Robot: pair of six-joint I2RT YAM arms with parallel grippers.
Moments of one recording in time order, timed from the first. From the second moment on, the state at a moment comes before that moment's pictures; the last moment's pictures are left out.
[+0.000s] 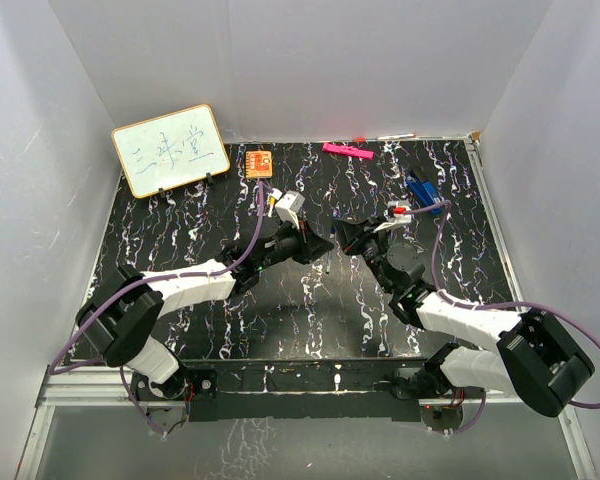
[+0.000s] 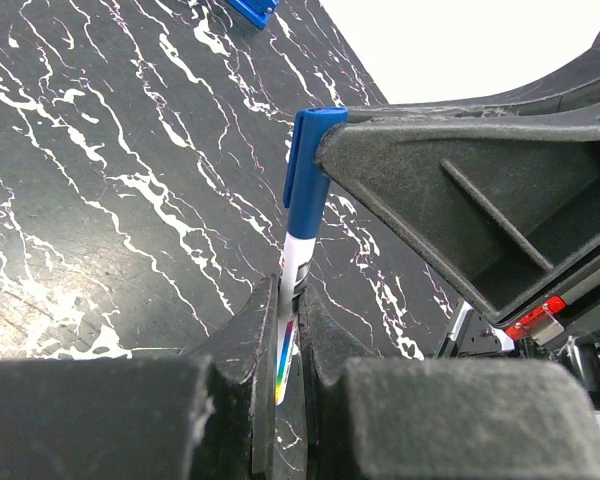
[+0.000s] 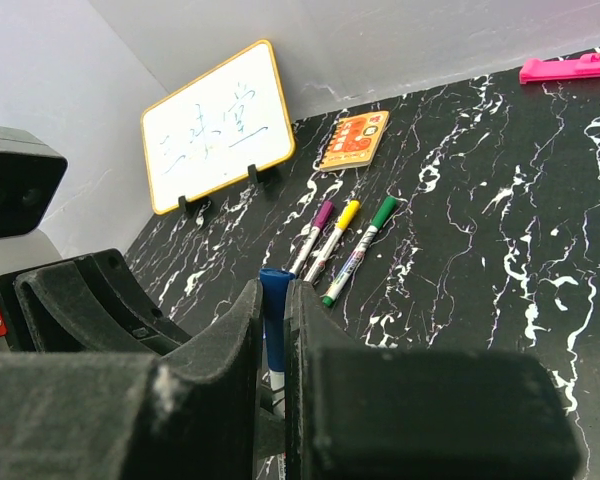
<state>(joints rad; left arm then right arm) -0.78 1.53 0.77 0.55 0.20 -0.60 0.66 1.17 0.40 0.86 0.22 0.53</state>
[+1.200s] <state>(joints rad) -0.74 1.53 0.77 0.54 0.22 -0.61 0.70 1.26 0.45 0.86 0.30 0.53</state>
